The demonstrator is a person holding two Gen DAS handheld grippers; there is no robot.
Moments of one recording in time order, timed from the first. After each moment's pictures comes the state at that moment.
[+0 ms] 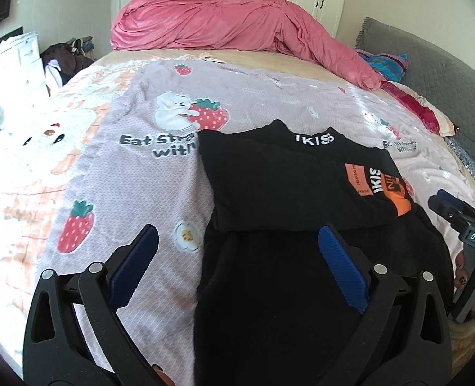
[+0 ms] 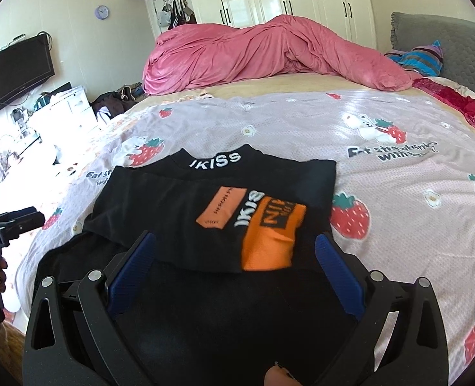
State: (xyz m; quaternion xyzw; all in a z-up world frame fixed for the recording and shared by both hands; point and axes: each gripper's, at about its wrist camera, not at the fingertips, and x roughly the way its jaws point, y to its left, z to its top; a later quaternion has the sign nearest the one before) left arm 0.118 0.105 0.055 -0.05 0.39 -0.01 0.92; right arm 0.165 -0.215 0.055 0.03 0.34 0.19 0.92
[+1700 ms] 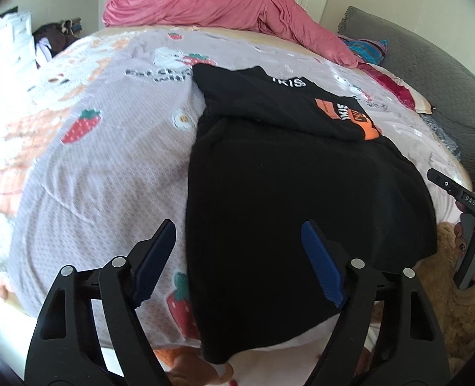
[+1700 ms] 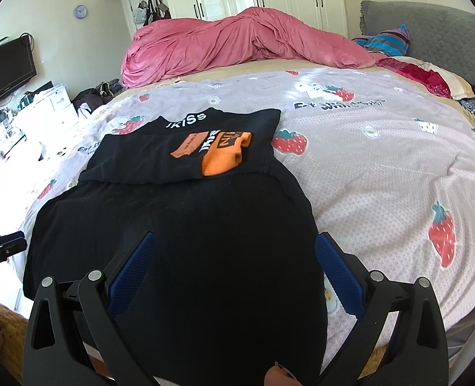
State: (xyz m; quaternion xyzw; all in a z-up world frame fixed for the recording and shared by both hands) left arm 0.005 0.103 0.009 -0.08 0.42 -0.06 0.90; right arm 0.065 -0.267 0.031 0.04 0.36 0.14 0.92
